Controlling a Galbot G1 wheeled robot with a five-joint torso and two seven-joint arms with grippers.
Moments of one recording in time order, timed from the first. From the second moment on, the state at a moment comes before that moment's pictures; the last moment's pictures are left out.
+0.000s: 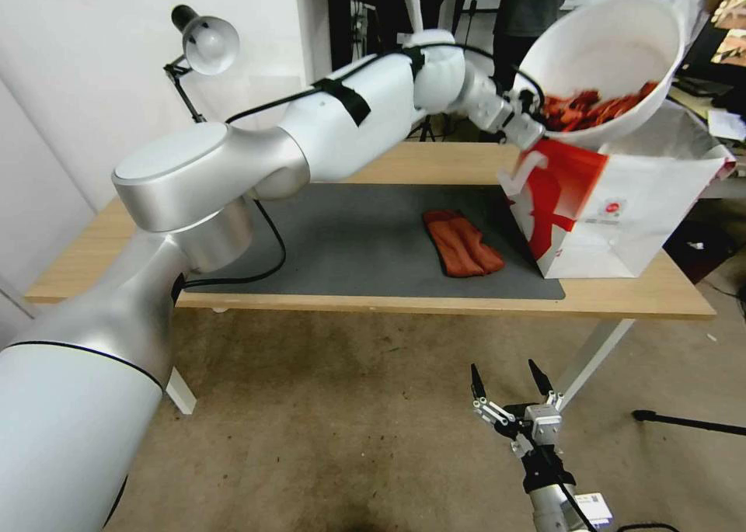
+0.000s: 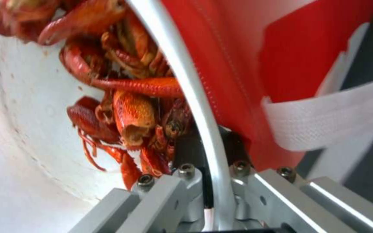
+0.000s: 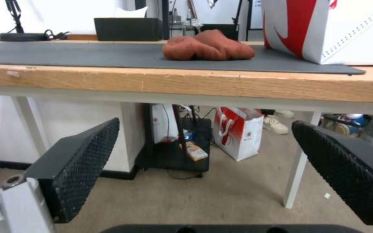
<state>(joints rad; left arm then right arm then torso) -0.51 -1.61 0.92 -0.76 0.12 -0.46 0.60 -1.72 1.02 0.23 1.94 0.23 0.45 0.37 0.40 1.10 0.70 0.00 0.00</state>
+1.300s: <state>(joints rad) -0.49 -1.60 0.88 -0.80 -0.24 -0.30 0.36 -1.66 1.01 0.19 1.90 0.25 0.43 0.37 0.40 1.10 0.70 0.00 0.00</state>
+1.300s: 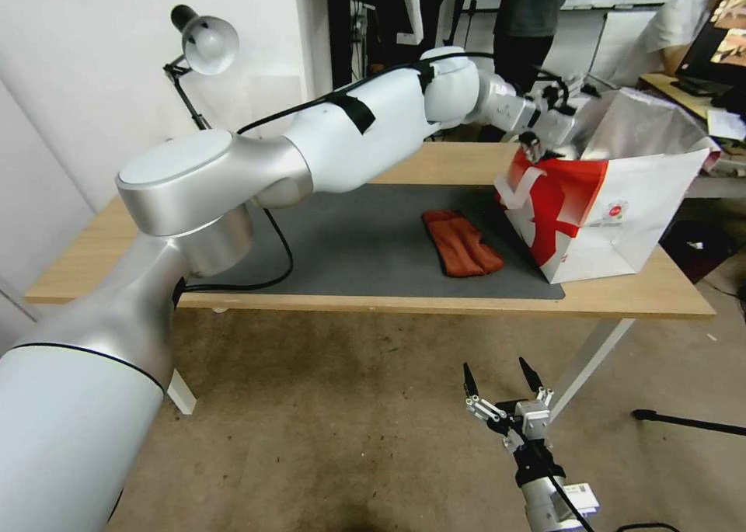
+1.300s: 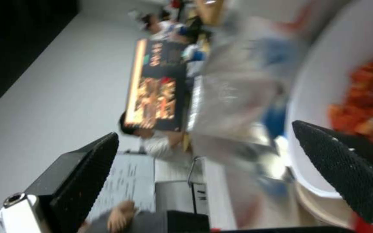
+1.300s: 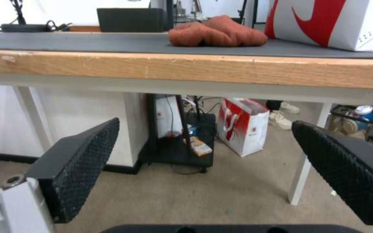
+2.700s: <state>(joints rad) 0.46 -0.93 0.48 -1.85 -0.76 0.03 -0.55 -1.64 1.02 0.20 1.94 0.28 0.42 0.40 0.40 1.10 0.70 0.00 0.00</state>
